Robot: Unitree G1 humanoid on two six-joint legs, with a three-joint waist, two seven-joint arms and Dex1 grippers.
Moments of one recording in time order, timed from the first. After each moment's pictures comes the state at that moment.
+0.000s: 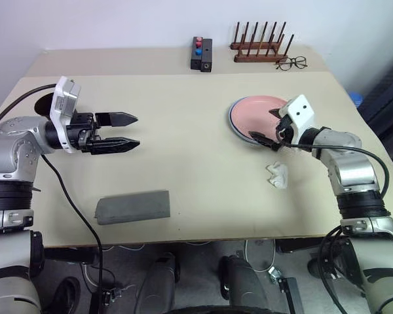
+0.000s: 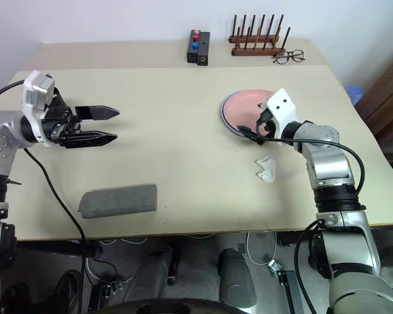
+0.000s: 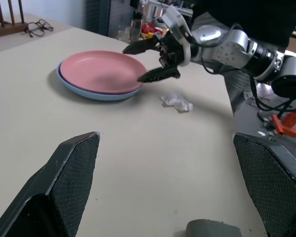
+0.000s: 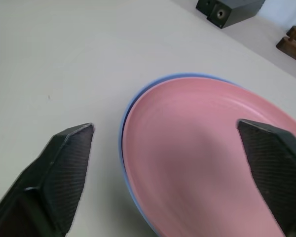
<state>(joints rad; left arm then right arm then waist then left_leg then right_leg) -0.71 0.84 0.10 0.31 -0.60 0.54 -1.51 -0.65 -0.62 -0.04 0.24 0.18 0.38 0.78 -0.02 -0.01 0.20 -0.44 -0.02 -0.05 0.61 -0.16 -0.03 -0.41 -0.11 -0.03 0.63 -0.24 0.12</state>
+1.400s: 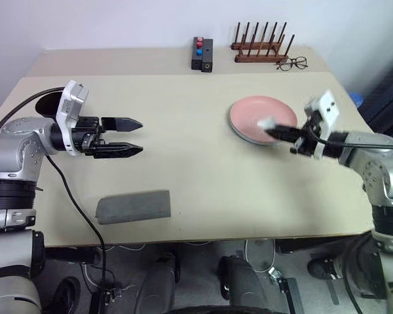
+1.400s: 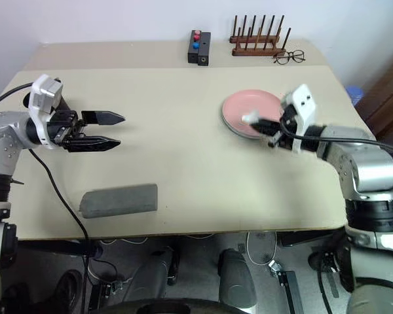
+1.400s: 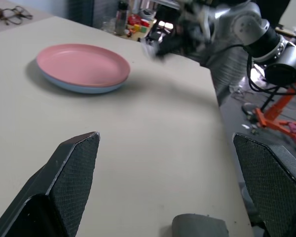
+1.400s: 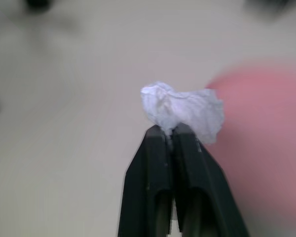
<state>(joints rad) -0.72 0.84 0.06 0.31 -0.58 0.56 -1.54 -0.60 -0.71 -0.12 0.02 0.37 0.59 0.82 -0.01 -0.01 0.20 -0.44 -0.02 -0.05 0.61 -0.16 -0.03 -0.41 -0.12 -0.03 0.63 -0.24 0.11</state>
